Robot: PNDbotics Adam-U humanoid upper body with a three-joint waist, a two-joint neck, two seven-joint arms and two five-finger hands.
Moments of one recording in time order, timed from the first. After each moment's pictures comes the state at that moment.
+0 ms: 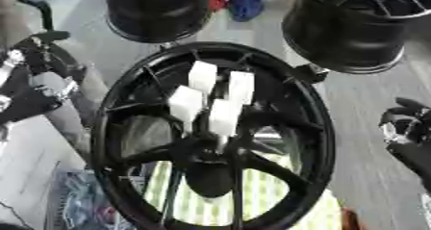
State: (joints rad) left arm -0.19 0.58 0.05 -1.83 -0.06 -0.06 -0.19; right arm -0.02 -0.24 -0.02 -1.72 0.07 -0.04 -0.17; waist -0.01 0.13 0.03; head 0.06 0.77
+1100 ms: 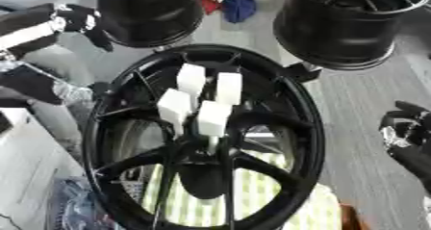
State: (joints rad) left arm -0.50 0.88 -0.25 -1.87 -0.11 -0.19 -0.59; right arm -0.02 -0.24 -0.01 -1.70 0.07 -0.05 -0.15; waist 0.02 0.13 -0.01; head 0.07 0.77
